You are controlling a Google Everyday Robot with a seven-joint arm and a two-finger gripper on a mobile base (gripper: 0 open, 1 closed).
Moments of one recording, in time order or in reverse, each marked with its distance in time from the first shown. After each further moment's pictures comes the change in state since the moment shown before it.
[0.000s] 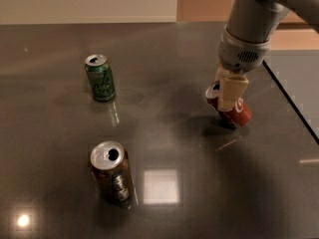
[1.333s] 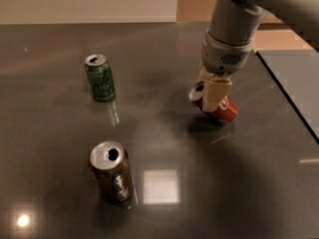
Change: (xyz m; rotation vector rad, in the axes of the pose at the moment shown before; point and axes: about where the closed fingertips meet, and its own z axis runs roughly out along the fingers) arm -0.034 0.008 0.010 -0.040 -0.029 -0.107
